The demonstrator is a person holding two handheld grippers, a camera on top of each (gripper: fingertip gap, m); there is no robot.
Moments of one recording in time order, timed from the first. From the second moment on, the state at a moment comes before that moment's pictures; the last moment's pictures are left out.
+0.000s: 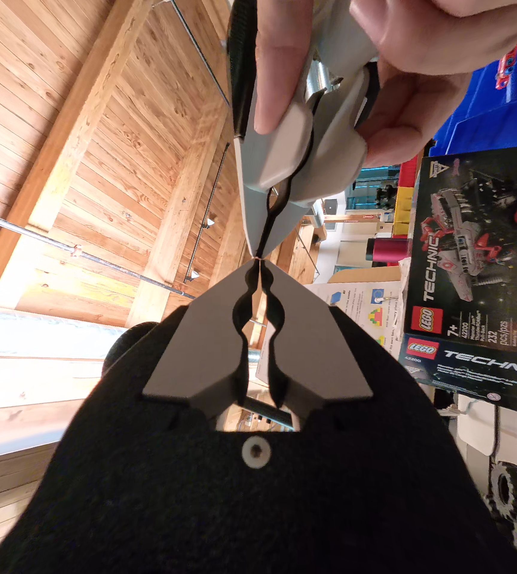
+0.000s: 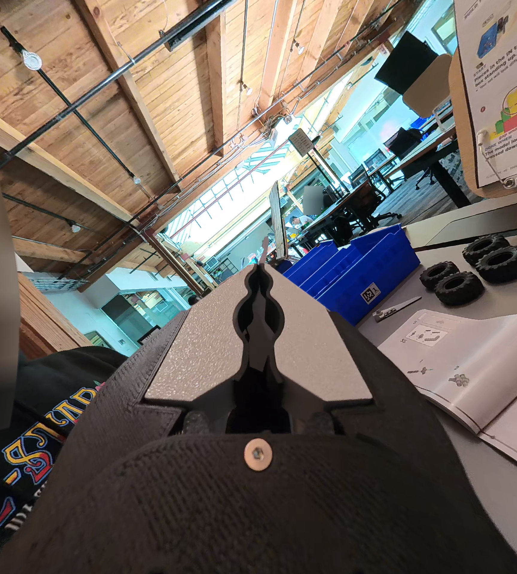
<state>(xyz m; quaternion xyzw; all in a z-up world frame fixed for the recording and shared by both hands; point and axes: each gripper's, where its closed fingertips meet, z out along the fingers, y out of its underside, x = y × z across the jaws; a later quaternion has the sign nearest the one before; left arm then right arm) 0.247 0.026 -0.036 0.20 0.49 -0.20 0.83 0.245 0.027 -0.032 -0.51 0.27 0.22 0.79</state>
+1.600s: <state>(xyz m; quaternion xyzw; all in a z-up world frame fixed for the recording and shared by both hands) 0.210 0.071 -0.266 0.00 0.90 -0.42 0.11 0.205 0.048 -0.264 -0.86 0.13 0.38 0.30</state>
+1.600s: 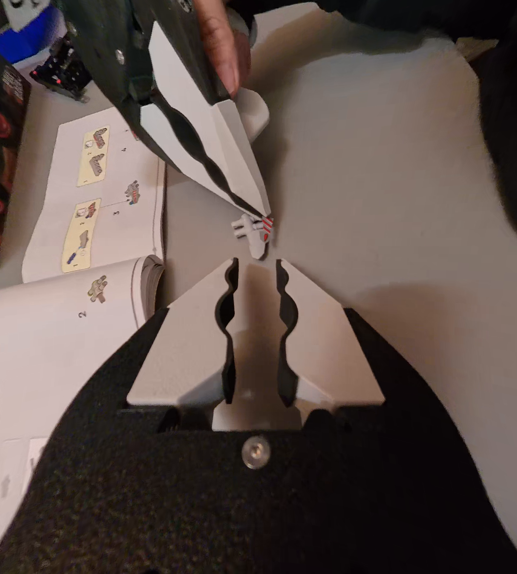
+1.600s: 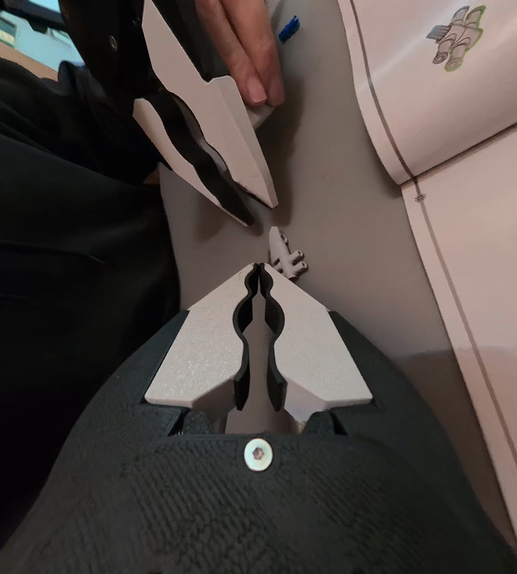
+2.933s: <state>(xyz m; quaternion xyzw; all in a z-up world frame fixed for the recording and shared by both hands) 0.206 0.071 -0.238 -0.14 0.84 -0.52 -0.08 0.203 0.061 -0.243 -0.90 0.00 0.27 0.34</state>
